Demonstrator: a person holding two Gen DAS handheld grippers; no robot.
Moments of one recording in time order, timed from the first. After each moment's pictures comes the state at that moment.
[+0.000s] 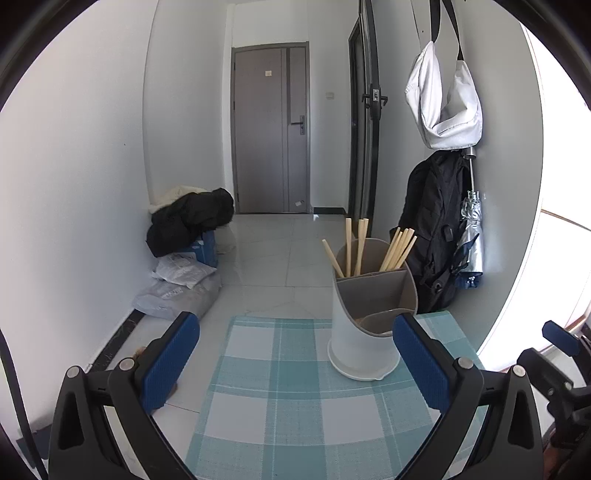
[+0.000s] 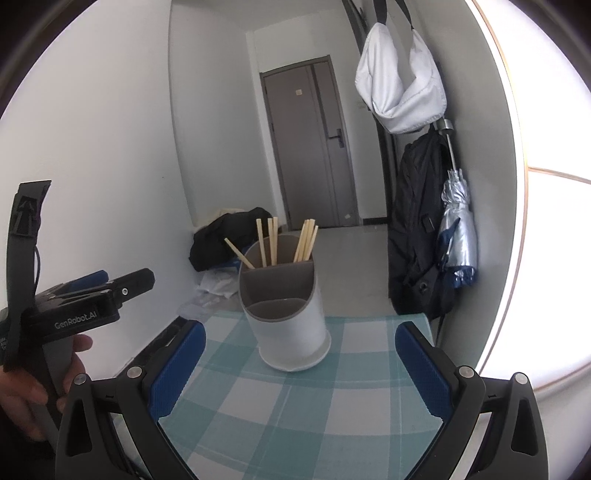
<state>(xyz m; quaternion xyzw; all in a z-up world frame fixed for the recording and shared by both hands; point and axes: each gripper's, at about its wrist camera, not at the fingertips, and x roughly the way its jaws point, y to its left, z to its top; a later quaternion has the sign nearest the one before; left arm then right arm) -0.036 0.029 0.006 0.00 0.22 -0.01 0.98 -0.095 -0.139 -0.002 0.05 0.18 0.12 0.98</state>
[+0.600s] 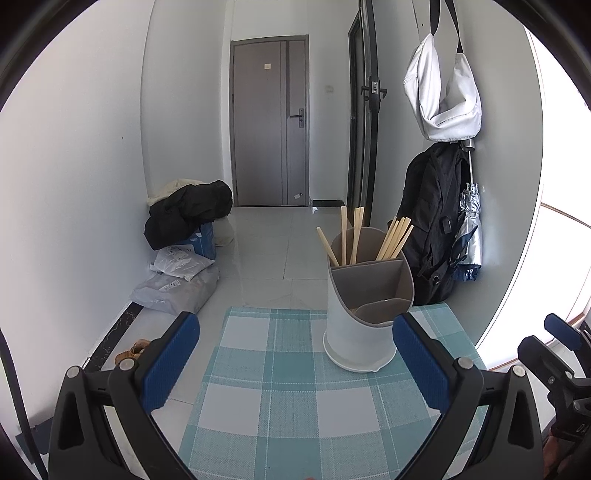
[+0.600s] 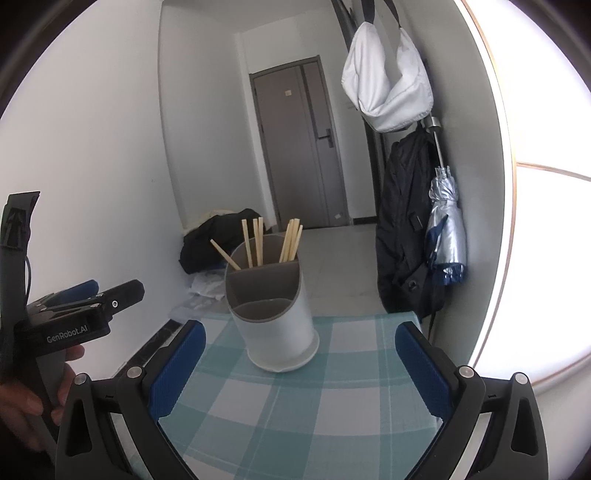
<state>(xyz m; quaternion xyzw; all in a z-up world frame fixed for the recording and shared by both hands) -0.034 0.025 0.002 -0.01 0.23 -0.01 0.97 -0.094 -0.144 -0.003 0.05 0.18 0.10 0.98</state>
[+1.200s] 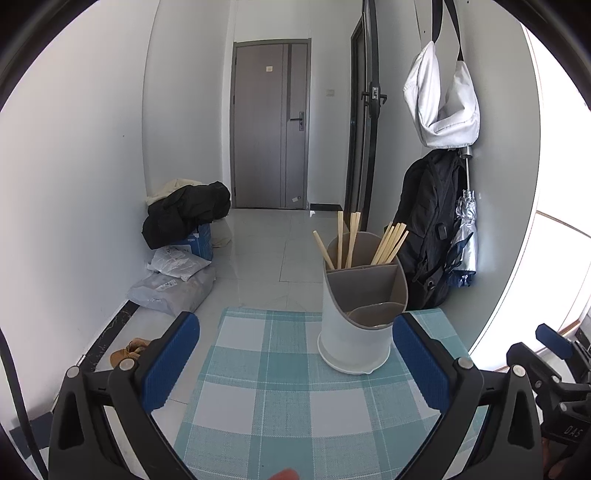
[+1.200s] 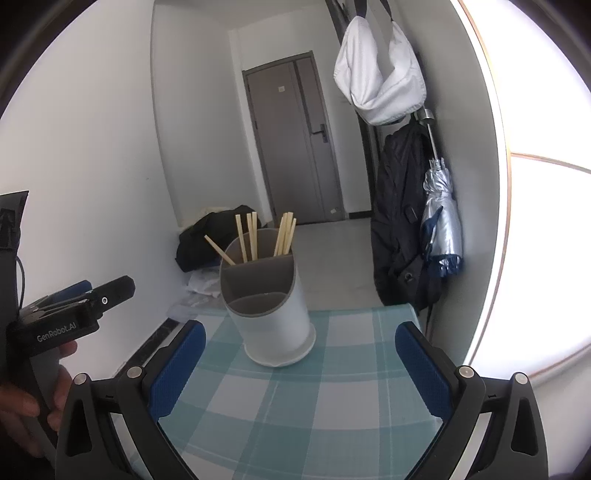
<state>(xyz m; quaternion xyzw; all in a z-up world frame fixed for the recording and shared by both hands) -0.040 0.024 0.004 -0.02 0.22 -0.02 0.97 -0.094 -0.144 -0.005 0.06 0.18 0.10 0.98</state>
